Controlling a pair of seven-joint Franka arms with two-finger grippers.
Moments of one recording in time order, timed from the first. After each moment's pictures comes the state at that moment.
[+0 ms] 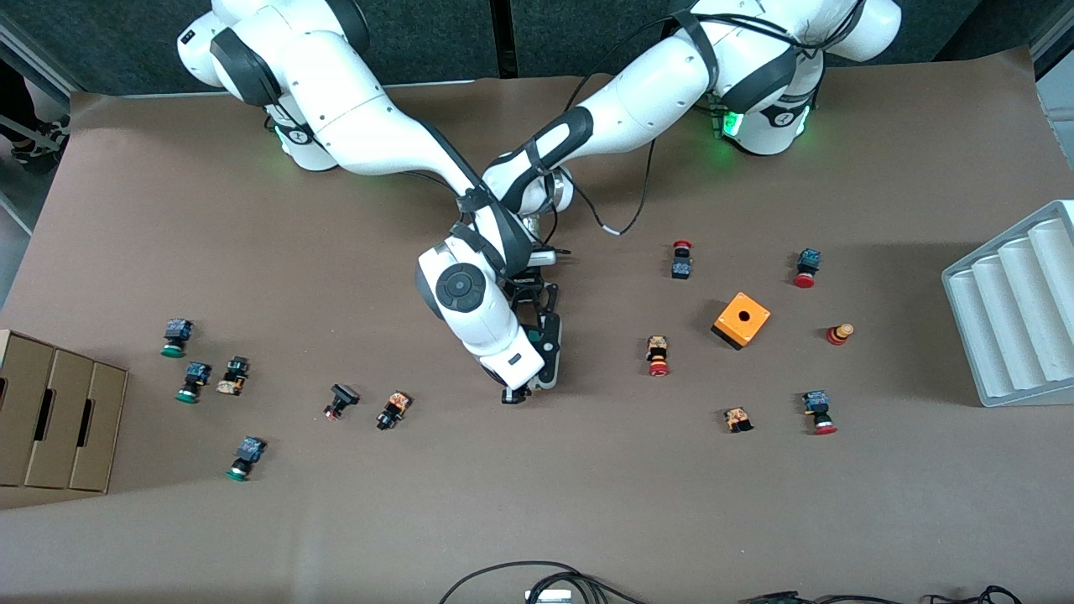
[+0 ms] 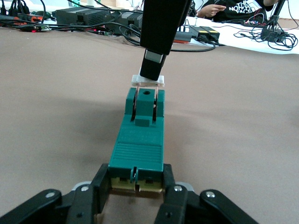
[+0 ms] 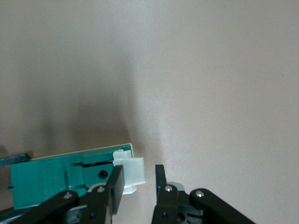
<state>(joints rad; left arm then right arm) -0.74 0.97 -0.43 -1.65 1.88 1.94 -2.52 0.74 0.82 -0.12 -1.43 0.21 2.49 -0.92</state>
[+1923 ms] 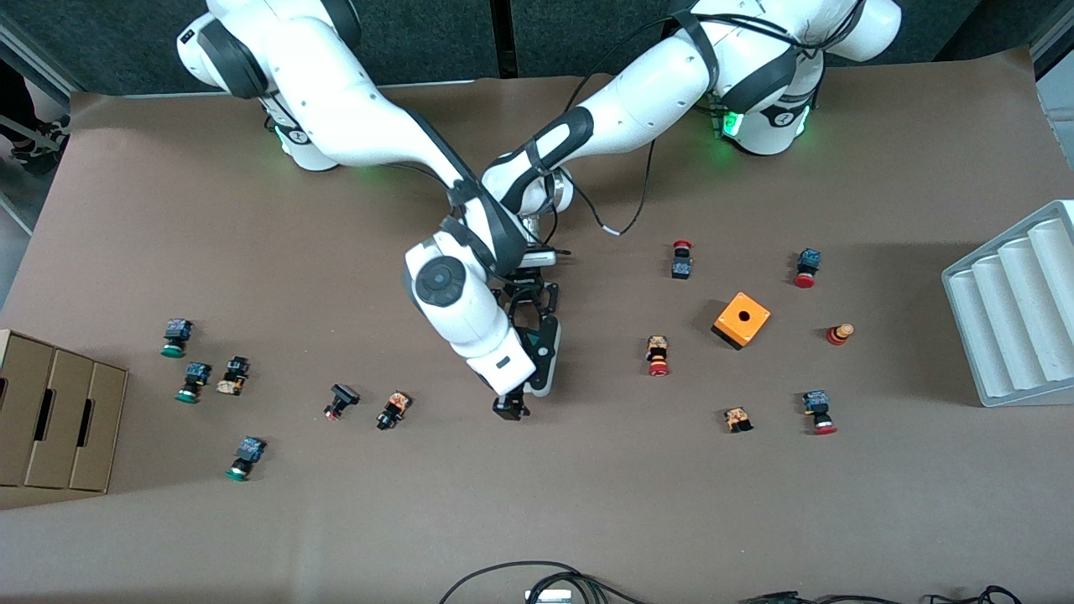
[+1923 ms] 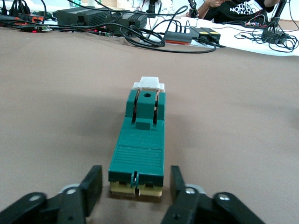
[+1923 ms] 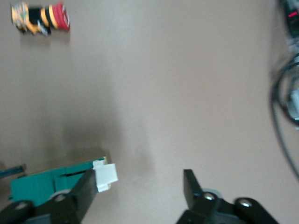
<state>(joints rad) -0.74 0.97 -0.43 -1.64 1.88 1.94 -2.52 0.71 0.73 -0.12 -1.40 0.26 2.47 -0.89</state>
